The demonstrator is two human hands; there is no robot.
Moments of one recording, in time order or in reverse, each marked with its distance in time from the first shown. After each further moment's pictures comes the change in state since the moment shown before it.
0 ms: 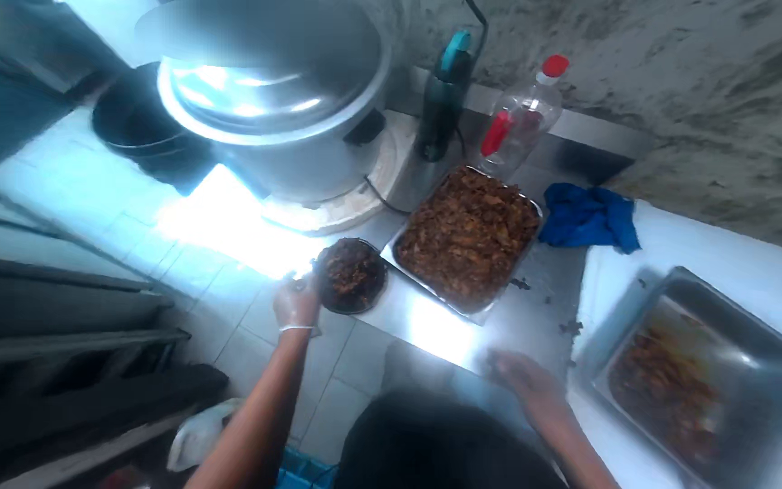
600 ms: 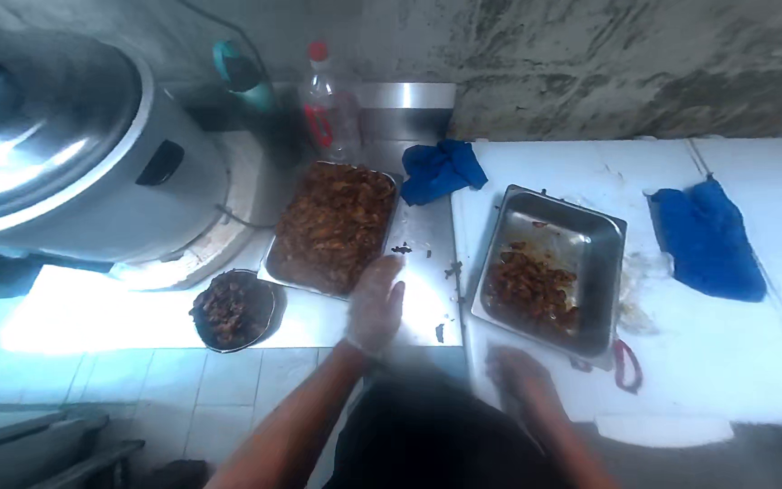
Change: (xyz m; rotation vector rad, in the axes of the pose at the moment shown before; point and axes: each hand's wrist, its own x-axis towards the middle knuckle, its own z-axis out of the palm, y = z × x) left_hand -0.208 0.148 0.161 -0.001 -0.464 1.154; right_hand -0.073 0.139 -0.084 0.691 0.417 0.327
